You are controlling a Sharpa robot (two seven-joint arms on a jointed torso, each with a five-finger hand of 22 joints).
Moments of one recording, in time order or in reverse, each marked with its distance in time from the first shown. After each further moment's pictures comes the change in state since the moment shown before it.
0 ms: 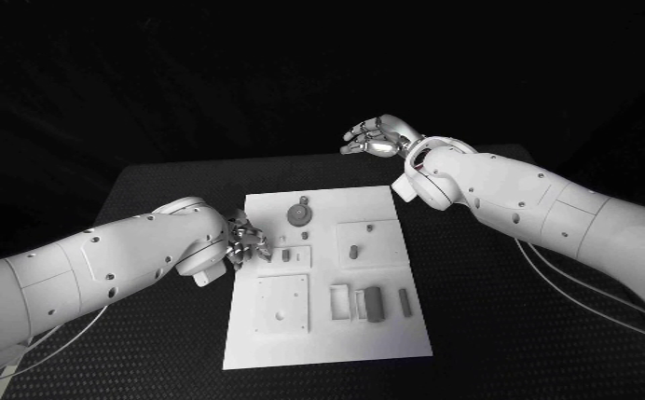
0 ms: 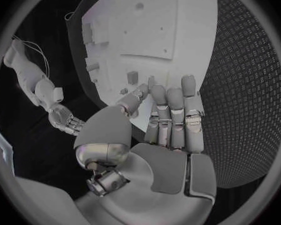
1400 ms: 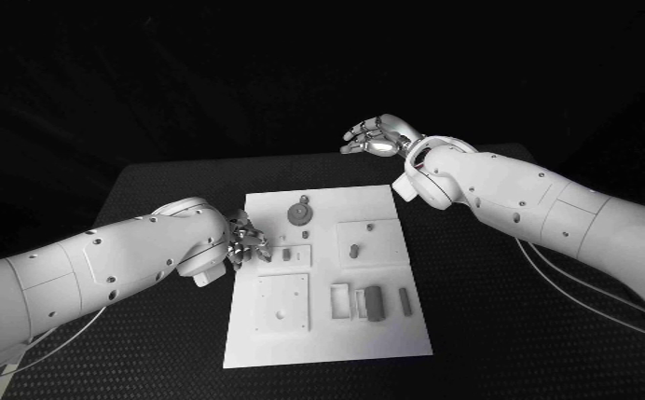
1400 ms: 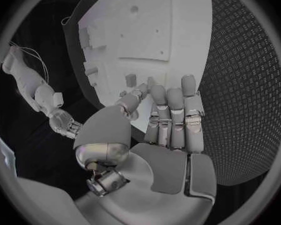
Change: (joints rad) left arm -0.001 -0.002 -0.004 0.012 -0.041 0.005 -0.003; left_hand 0.002 -0.001 -0.002 -0.001 0.057 0.007 0.000 0.031 0.001 0.006 -0.002 0.000 -0.001 0.010 0.000 0.000 0.000 0.000 0.010 -0.004 0.000 0.000; right arm 0.000 0.000 0.000 0.000 0.001 0.006 0.000; right_hand 0.000 0.000 -0.002 0.002 0.000 0.000 0.000 0.004 -0.001 0.000 0.000 -0.004 -0.004 0.000 0.000 -0.004 -0.002 0.000 0.000 0.000 -0.004 0.002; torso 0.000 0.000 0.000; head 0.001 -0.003
